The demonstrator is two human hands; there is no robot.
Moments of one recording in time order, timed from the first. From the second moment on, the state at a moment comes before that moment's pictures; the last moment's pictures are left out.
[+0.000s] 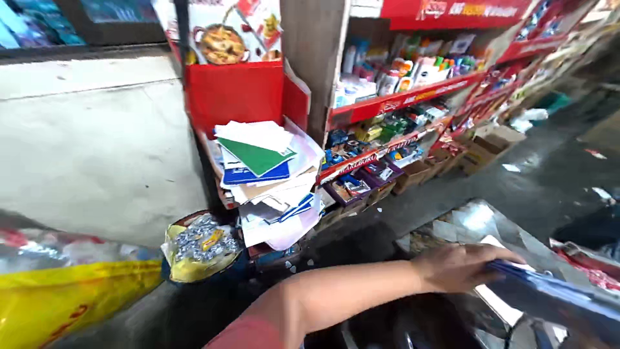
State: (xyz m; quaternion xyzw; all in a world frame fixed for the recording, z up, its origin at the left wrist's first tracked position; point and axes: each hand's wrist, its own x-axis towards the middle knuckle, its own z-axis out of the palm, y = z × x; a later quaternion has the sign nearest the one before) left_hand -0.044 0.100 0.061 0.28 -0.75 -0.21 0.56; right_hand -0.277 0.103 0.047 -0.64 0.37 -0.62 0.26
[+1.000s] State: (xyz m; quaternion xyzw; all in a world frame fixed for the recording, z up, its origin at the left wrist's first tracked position) left_hand 0.380 0.200 0.120 0.77 -0.25 -0.15 0.57; right_hand -0.191 0.060 -0.055 -0.69 0.69 -0.20 0.10
